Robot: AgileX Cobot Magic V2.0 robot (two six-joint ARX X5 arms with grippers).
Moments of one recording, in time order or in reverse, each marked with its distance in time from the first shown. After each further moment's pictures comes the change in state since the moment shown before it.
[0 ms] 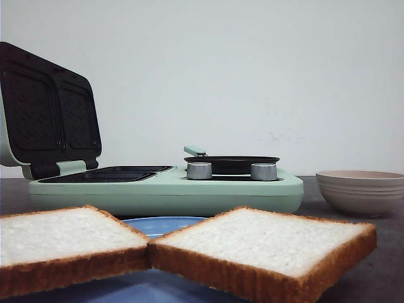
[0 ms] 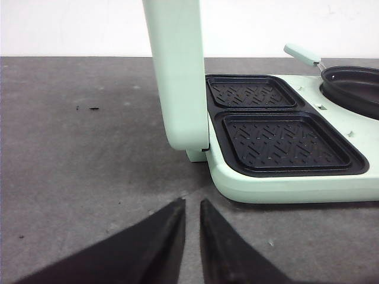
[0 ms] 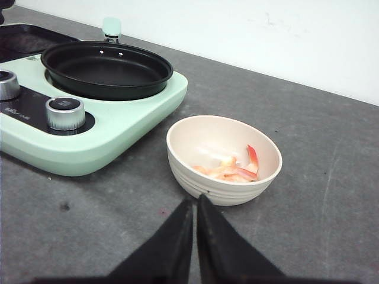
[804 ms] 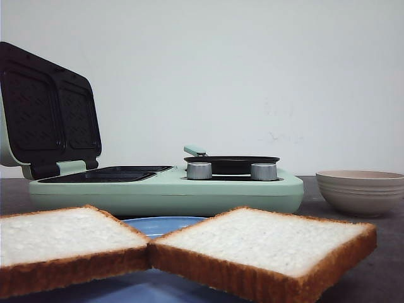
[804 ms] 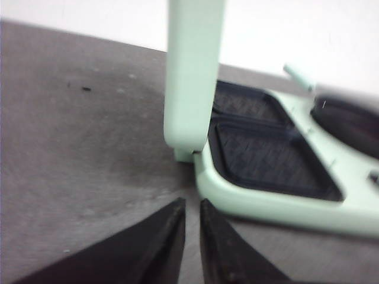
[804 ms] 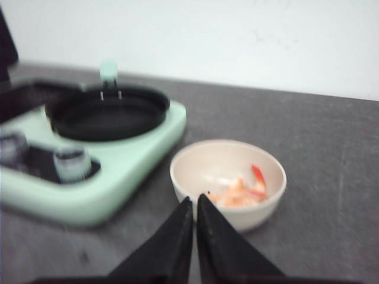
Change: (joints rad) left arm 0.000 0.000 0.001 0.045 0.006 -0.306; right arm 0.000 0.000 0.000 0.127 0.002 0.232
